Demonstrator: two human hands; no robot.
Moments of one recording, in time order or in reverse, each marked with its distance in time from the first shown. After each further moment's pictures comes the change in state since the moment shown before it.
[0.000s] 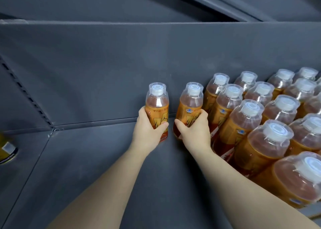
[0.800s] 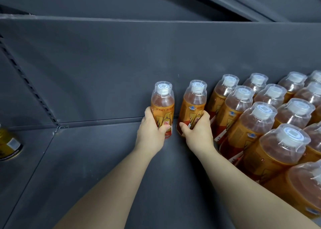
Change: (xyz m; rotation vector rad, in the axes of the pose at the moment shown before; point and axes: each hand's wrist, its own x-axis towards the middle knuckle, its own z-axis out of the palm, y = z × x) left_hand 0.007 -0.007 0.003 0.171 0.033 -0.001; right_hand 0.008 0.006 0.013 -0.005 -0.062 0.010
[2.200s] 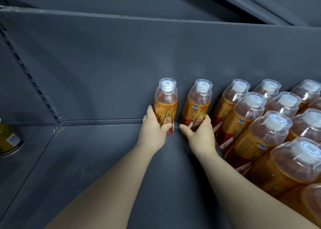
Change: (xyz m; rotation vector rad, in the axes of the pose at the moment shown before) left_hand 0.017 0.002 -0.002 -0.079 -0.039 -0.082; right_hand 0.017 0.007 0.012 -0.035 -0.038 0.049
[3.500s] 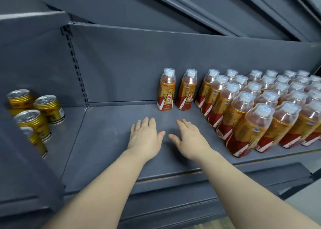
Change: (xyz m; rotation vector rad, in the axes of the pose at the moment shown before) left_hand -0.179 -0.026 -0.095 0.747 -0.208 0.194; right_hand -0.209 -0.044 -0.051 -0.685 -0.375 -0.258
